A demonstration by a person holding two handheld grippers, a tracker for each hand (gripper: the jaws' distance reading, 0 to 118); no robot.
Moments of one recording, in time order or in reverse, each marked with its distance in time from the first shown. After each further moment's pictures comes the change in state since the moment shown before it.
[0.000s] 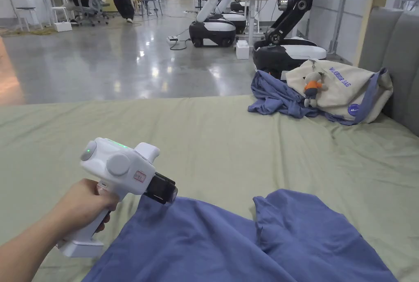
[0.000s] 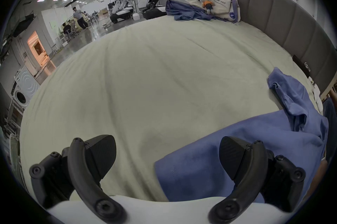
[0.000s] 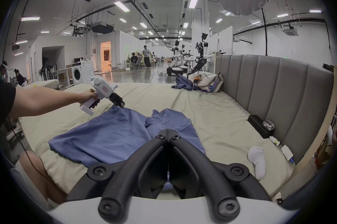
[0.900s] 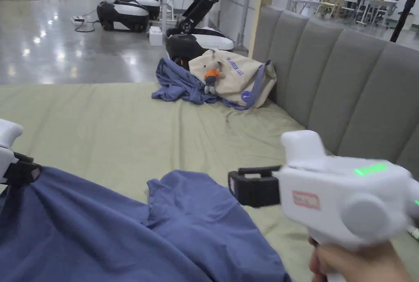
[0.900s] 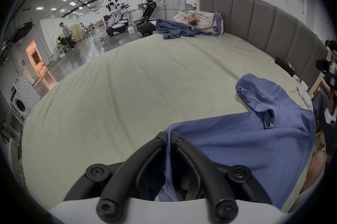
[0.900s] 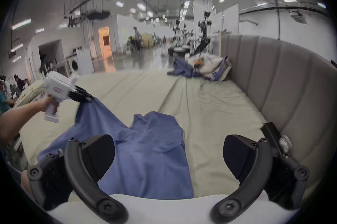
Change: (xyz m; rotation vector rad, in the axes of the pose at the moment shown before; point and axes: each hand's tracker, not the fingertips) left arm 0.027 -0.014 0.097 0.125 -0.019 -0.027; right arm 0.085 0.076 -0.221 -0.322 0.080 -0.017
